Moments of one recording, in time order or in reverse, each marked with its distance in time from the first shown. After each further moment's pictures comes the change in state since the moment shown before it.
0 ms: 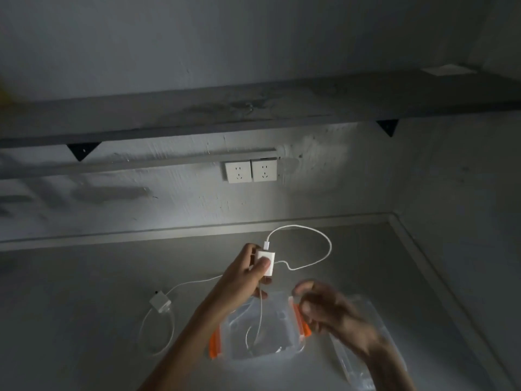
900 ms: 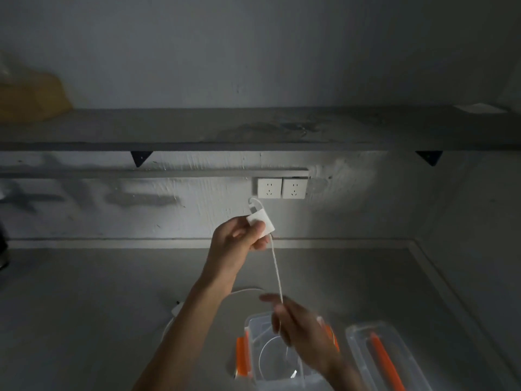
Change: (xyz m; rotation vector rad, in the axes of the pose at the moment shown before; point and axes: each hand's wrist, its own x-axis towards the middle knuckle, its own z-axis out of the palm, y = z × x) left_hand -0.005 0.023 -0.104 -0.502 0.298 0.214; right_hand 0.059 0.013 0.126 -0.584 0.072 -0.161
